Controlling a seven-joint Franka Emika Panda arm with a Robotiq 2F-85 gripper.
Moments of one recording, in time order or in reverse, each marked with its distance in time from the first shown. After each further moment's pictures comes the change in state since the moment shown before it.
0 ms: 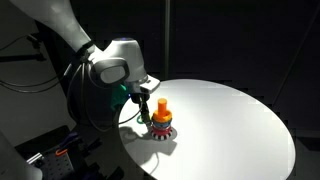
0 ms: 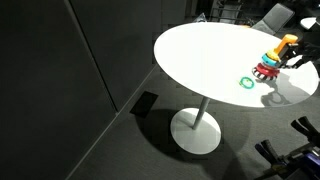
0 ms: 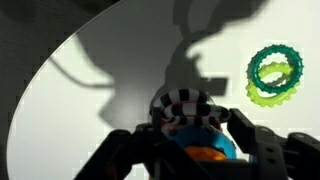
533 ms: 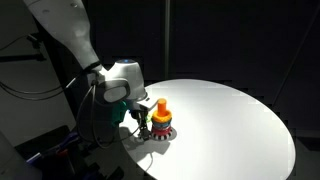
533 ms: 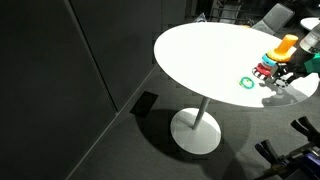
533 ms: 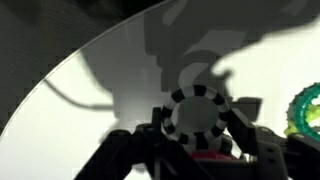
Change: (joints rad) arm 0.016 0.203 -0.003 0.004 0.008 0.143 0.014
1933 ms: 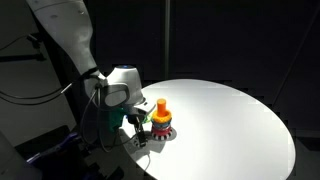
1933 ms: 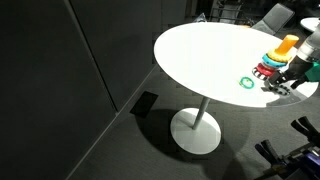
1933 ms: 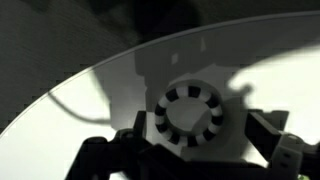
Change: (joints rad) arm -0.003 0.049 0.001 -0.010 -0.118 -0.007 0.014
